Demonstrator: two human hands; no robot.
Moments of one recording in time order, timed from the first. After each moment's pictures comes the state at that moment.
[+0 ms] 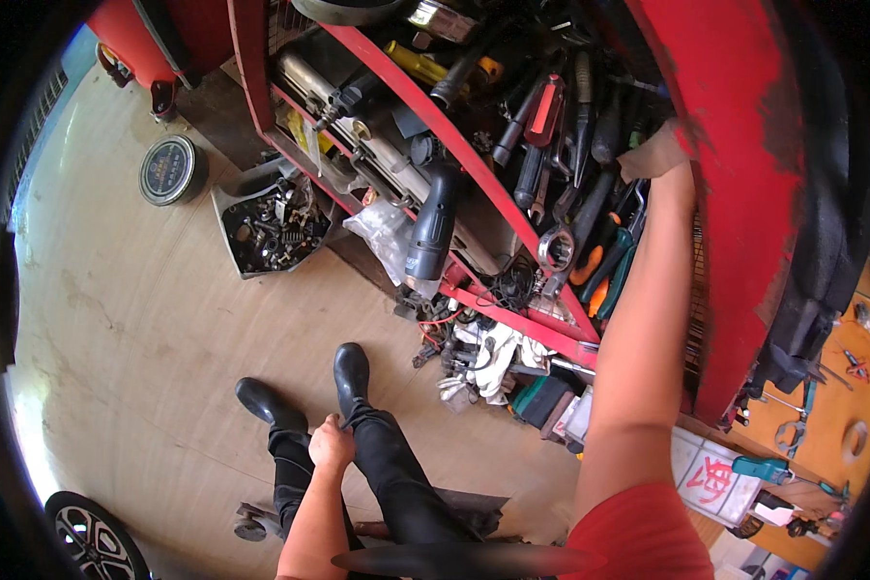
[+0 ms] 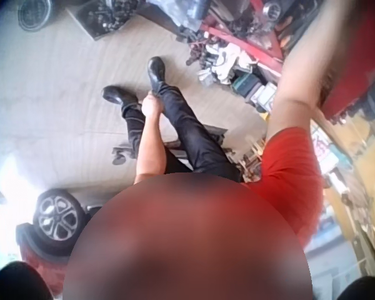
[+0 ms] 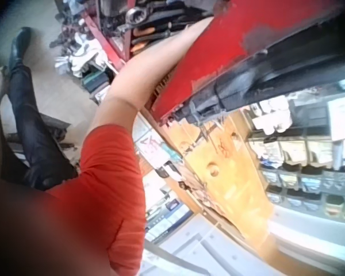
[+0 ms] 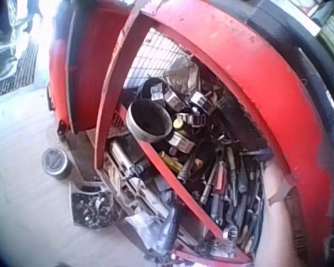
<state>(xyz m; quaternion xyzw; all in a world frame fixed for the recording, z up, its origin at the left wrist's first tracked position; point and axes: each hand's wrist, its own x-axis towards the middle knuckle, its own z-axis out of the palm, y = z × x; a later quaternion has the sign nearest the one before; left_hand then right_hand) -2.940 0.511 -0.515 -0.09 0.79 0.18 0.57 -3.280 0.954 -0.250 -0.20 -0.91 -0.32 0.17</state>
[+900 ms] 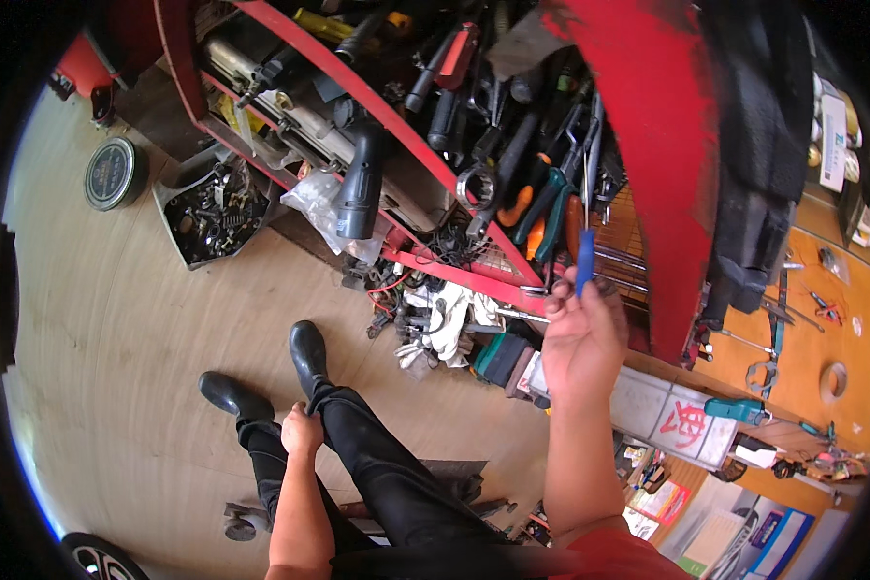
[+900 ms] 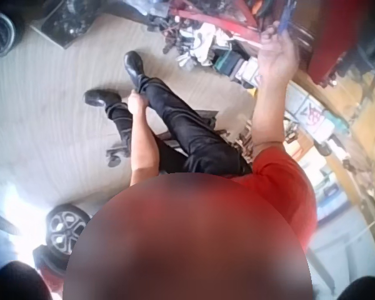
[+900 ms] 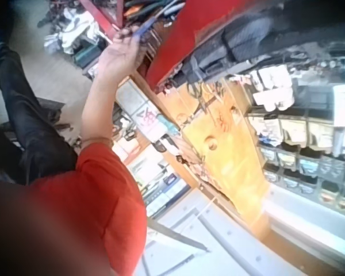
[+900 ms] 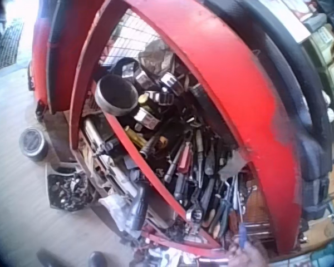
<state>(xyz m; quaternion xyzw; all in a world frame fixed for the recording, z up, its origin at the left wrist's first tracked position) -2.908 0.510 -0.524 -0.09 0.79 0.19 0.58 -3.037 0.814 -0.228 -0.40 -0.57 0.66 0.28</state>
